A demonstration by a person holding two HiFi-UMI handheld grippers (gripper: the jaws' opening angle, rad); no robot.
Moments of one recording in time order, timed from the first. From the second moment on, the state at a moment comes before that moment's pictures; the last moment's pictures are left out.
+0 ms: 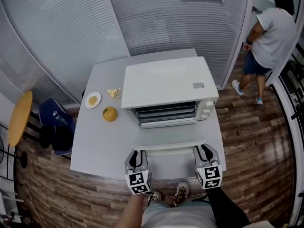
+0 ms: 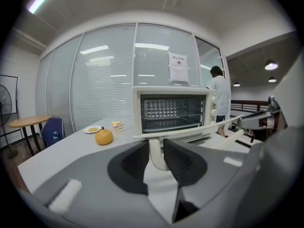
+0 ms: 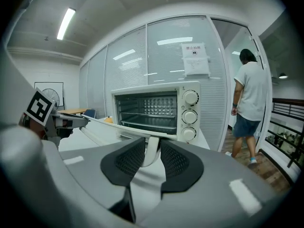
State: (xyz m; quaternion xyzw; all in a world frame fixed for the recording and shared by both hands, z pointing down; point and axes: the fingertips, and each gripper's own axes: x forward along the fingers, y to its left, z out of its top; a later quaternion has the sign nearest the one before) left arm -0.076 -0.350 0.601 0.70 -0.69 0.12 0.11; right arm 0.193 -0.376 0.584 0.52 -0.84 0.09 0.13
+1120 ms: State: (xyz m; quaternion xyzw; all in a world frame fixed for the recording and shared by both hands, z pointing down) left arm -0.090 -0.440 0.523 0.74 -0.66 0.00 0.15; right arm 0.184 -0.461 0.498 0.56 -0.82 0.04 0.07
